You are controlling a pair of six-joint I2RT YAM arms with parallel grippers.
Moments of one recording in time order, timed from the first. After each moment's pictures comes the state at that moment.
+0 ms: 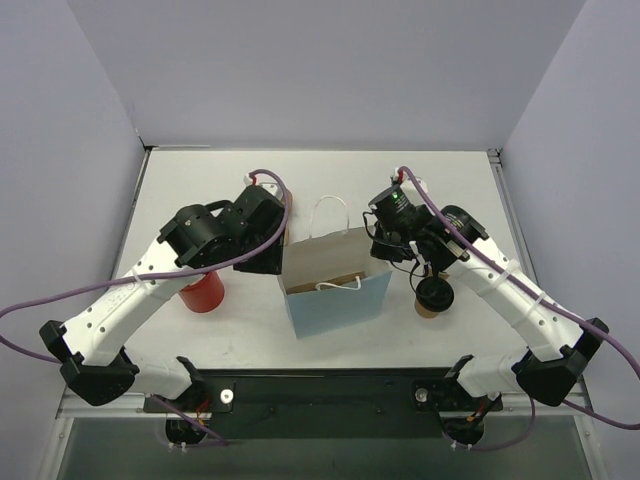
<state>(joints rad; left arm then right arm) -0.87 1.35 1.67 -1.33 -0.27 -0.67 0.78 1.33 1.48 -1.10 0.36 0.81</state>
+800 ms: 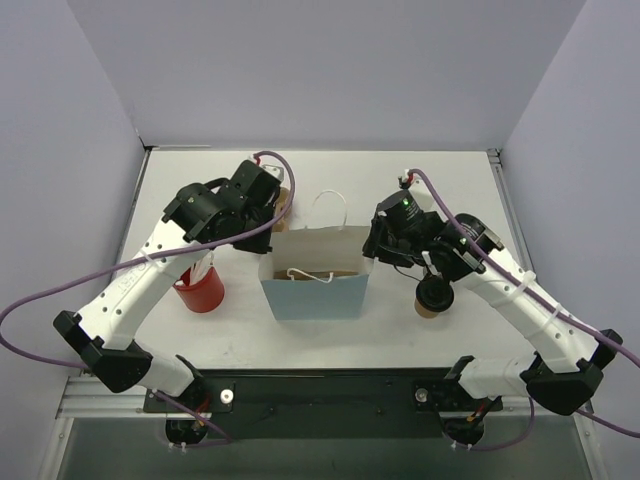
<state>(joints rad) -0.74 1.44 1.75 -1.32 -0.24 -0.46 0.81 1.27 1.47 -1.09 0.36 0.88</state>
